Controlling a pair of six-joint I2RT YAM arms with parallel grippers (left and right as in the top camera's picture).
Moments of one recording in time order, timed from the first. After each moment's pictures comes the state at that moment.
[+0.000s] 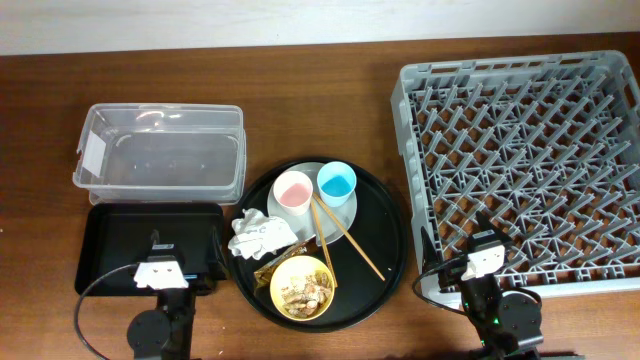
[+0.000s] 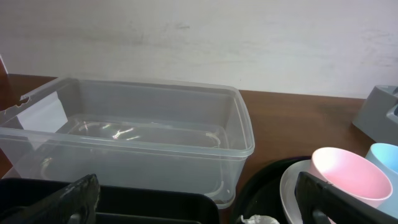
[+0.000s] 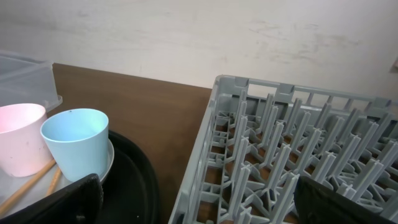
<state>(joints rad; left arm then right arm) 0.06 0.01 0.02 -0.08 0.06 -0.09 0.17 0.01 0.01 -0.07 -0.04 -0.08</state>
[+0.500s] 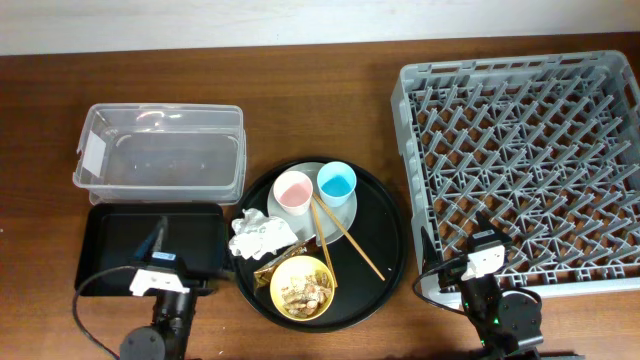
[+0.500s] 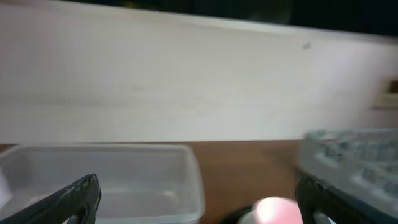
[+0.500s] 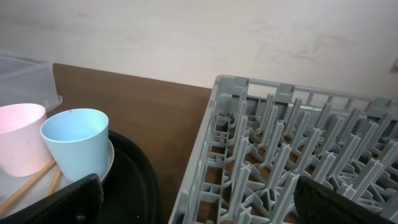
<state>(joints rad) 0.06 0.01 0.03 0.15 0.26 -0.14 0.17 0.01 0.01 -0.07 -0.04 -0.08</state>
